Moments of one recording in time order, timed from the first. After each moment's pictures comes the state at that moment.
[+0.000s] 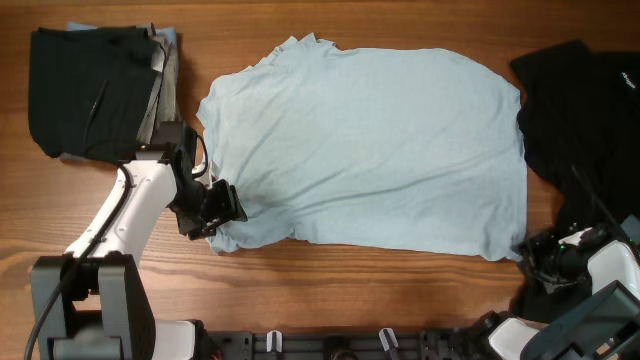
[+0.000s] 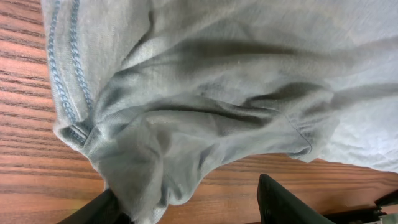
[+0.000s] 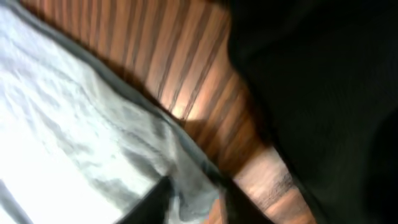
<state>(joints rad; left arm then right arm) -0.01 1.58 0.94 -1.04 0.33 -0.33 -0.85 1.39 0.58 -0.74 -0.32 0.33</state>
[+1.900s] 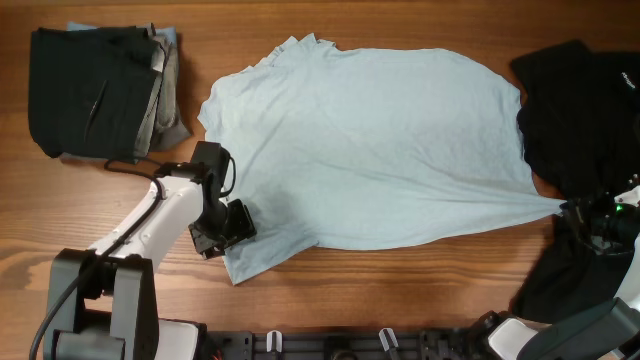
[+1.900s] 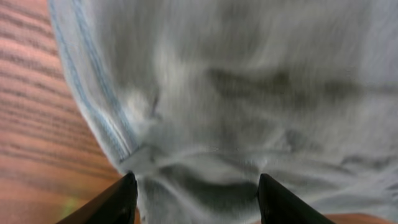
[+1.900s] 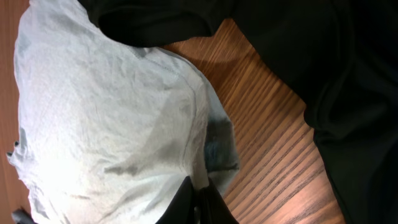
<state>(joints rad) -0.15 1.57 0.80 -0.93 0.19 -0.57 -0.85 1.37 0.98 -0.95 -0.43 0.31</state>
